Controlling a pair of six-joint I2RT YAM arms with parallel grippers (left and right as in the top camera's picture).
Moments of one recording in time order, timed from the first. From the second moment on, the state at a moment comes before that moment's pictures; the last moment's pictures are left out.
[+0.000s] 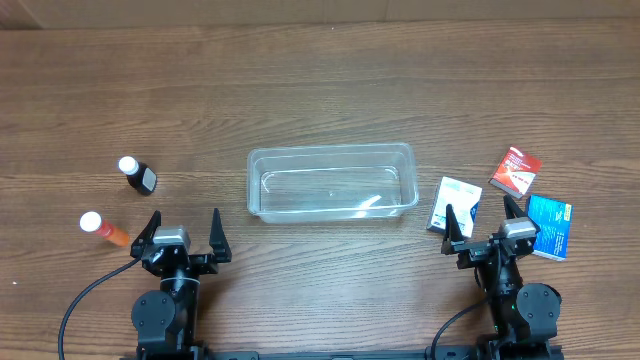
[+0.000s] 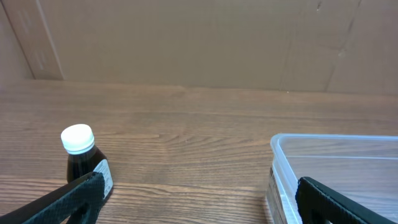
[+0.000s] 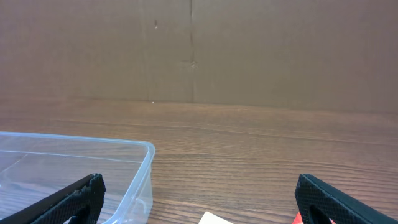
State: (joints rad) left arm 0.05 0.01 0.01 -0.07 0.02 -0.05; right arm 0.05 0.01 0.02 -0.03 -0.09 0.00
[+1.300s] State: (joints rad) left arm 0.05 1.00 1.35 -1.23 0.01 -0.13; right arm 0.05 0.79 0.97 -0.88 -0.08 0.40
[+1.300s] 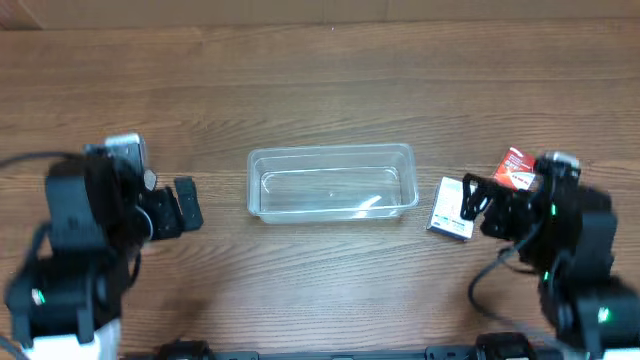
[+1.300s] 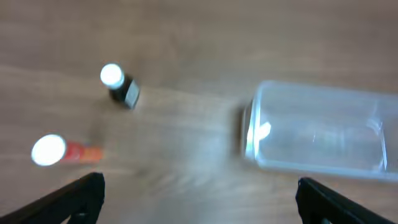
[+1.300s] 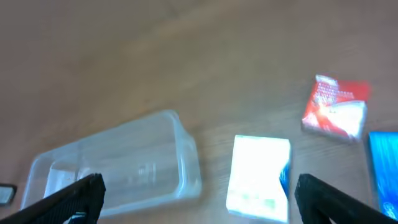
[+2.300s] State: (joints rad) left arm 0.30 1.85 1.67 -1.26 -0.10 0.02; right arm 0.05 1.22 1.24 -1.18 0.02 0.34
